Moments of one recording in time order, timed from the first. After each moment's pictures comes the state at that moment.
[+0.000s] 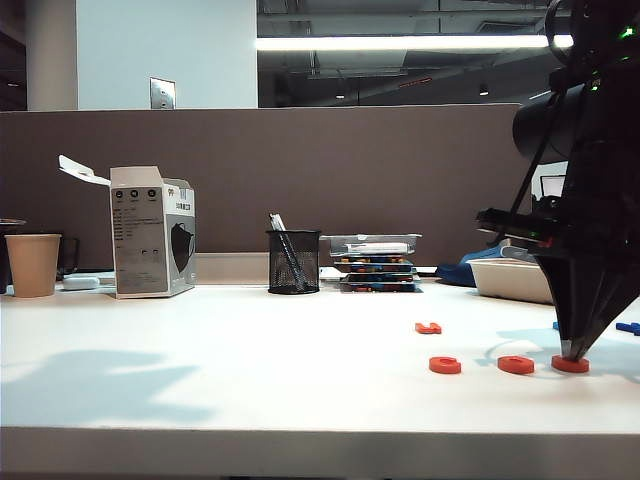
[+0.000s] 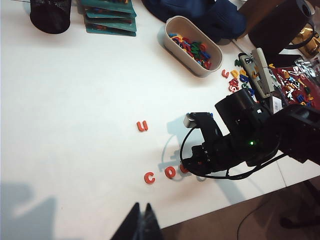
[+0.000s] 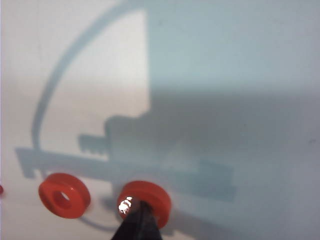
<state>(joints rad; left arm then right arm) -0.91 1.26 1.75 -1.10 -0.23 -0.65 0.25 1.75 1.14 -0.88 -0.21 0.27</state>
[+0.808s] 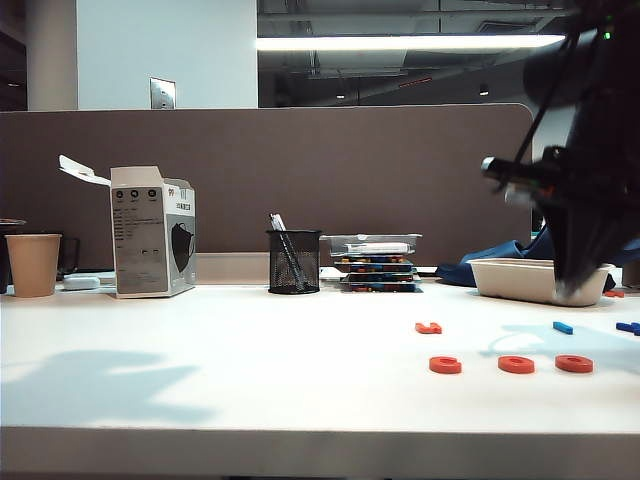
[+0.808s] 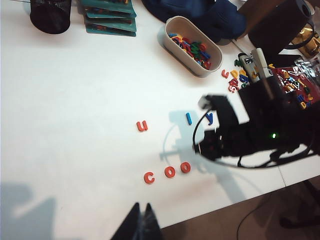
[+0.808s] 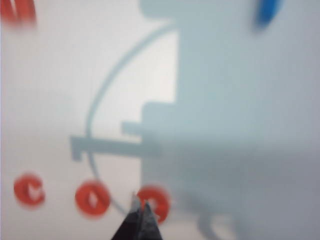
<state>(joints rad) -0.91 1.26 1.75 -1.10 -0.23 -0.65 0.23 1.65 1.19 -0.86 -0.15 0.27</state>
